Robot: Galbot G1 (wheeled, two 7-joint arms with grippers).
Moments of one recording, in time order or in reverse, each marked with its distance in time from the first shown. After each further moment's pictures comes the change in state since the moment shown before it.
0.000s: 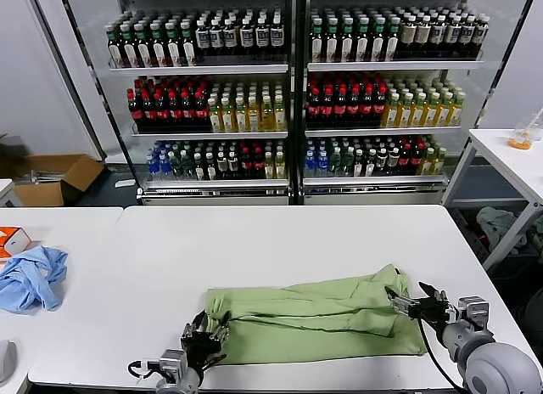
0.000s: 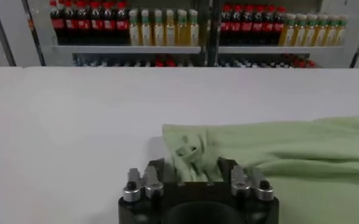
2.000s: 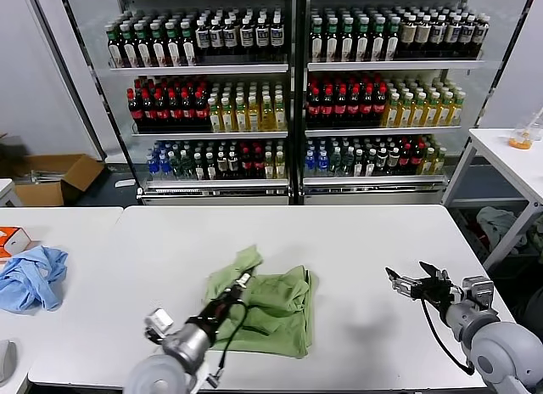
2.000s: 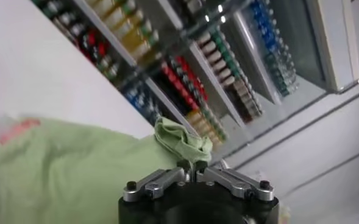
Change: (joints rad) left arm -0.176 -0.100 -0.041 -0.050 -0.861 0.044 0.133; right arm 0.101 -0.069 -0.013 -0.020 0.050 0.005 -0.016
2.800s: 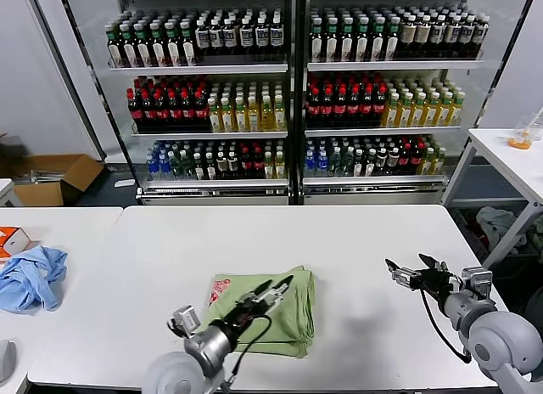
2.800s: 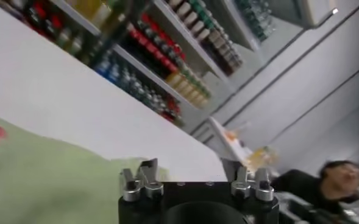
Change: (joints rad) left arm -0.012 0.057 0.031 0.004 0.224 0.065 0.061; right arm 0.060 0.009 -0.022 -0.028 0.008 -0.003 0.005
